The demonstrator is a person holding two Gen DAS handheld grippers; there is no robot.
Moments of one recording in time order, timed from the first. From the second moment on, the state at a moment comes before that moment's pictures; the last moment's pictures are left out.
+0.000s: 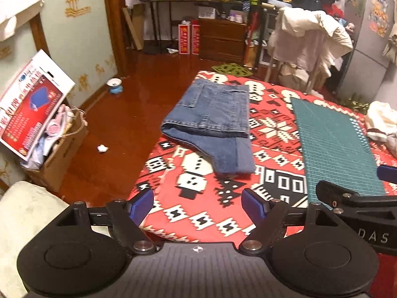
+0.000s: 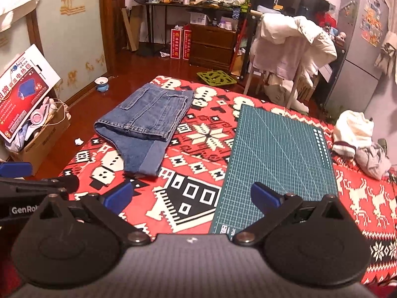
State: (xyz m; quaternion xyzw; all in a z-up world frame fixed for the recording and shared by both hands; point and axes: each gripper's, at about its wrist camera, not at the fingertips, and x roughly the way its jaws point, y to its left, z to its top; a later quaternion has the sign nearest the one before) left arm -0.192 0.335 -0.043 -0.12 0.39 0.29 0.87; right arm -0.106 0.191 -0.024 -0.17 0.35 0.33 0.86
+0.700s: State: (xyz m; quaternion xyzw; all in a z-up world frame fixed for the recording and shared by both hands) left arm -0.198 0.334 -0.048 -0.13 0.38 0.30 0.86; right arm -0.110 0.190 -0.032 -0.17 0.35 0.33 0.86
